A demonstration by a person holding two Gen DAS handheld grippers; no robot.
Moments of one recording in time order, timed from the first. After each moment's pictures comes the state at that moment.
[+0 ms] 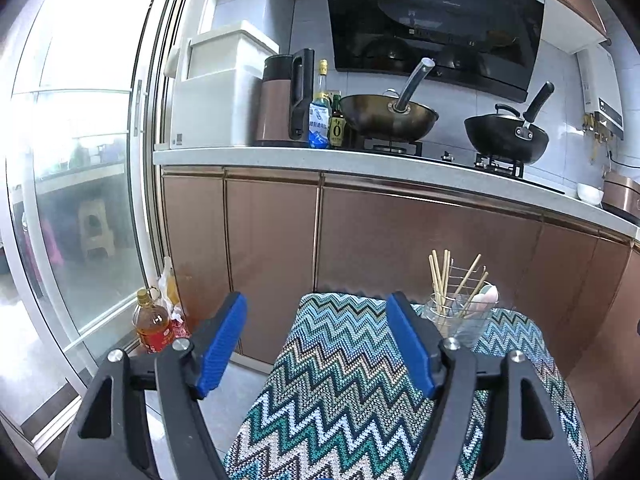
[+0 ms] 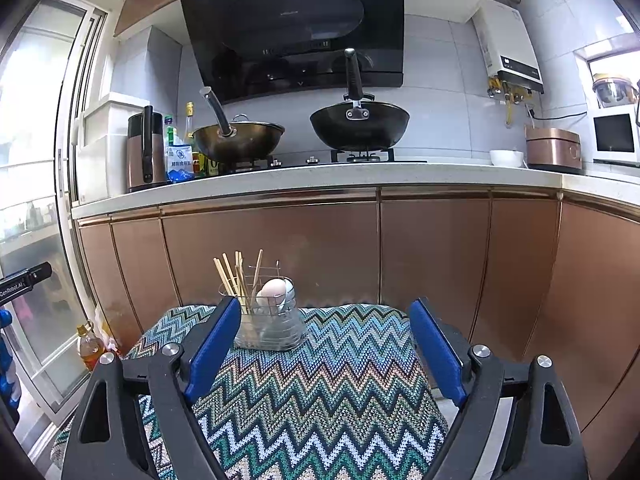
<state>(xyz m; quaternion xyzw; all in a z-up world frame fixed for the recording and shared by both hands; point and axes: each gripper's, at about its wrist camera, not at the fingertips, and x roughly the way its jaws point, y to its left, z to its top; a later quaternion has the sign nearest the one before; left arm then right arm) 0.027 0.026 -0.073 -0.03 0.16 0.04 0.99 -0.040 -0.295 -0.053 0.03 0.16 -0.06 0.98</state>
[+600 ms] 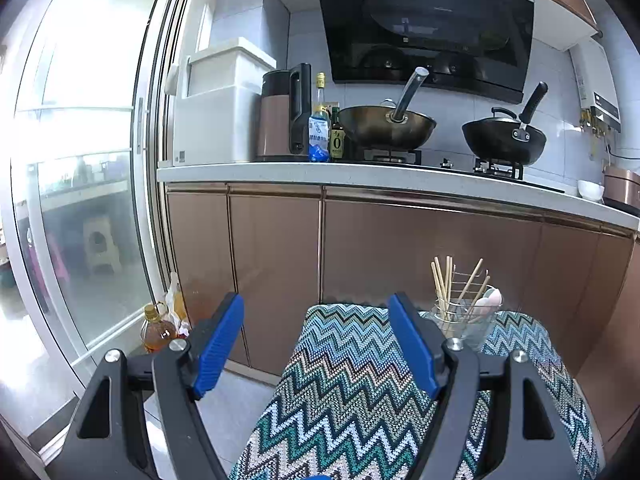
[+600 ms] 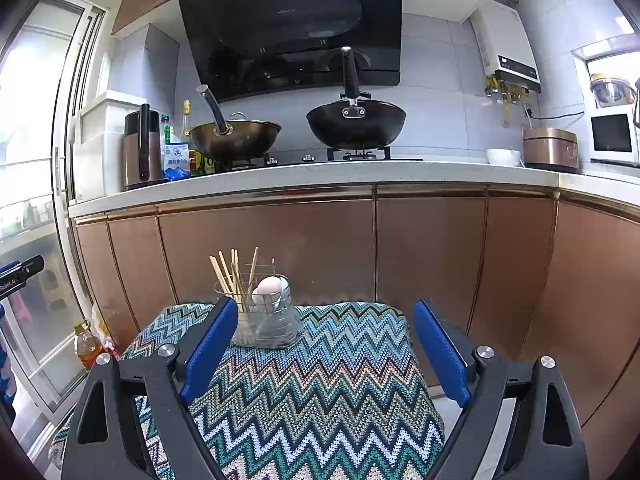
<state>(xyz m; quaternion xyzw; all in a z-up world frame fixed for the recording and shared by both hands) 0.018 0.024 -0.069 -0.01 0.14 0.05 0.99 -0.043 -0.297 -0.055 0.03 0.16 -0.07 0.98</state>
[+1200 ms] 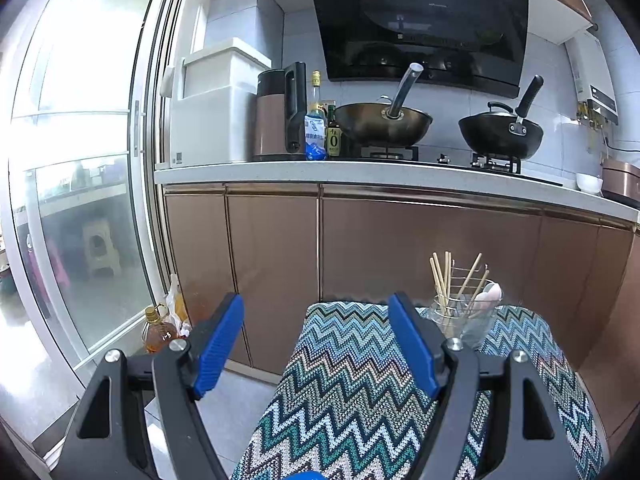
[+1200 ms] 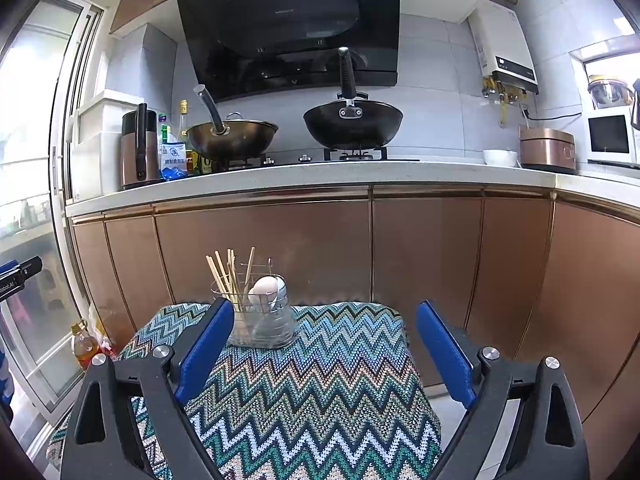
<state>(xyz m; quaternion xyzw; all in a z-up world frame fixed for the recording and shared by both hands) 0.021 0.023 -0.069 0.00 0.14 0.04 0.99 -0.044 -0.296 -0.055 0.03 0.16 -0.08 0.98</state>
